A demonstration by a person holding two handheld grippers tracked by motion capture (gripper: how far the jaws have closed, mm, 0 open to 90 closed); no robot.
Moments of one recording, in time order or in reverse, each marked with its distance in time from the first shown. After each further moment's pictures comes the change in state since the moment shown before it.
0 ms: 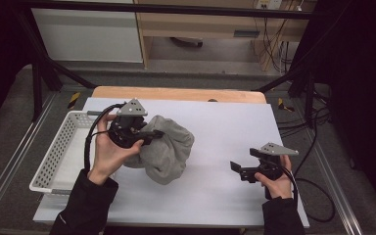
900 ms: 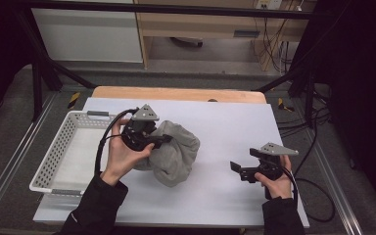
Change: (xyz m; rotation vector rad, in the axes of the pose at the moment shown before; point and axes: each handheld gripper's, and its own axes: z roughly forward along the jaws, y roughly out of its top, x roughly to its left) left arm -0.005 -0.008 0.033 0.031 -0.014 -0.007; right arm 0.000 0.000 0.000 0.000 0.000 0.000
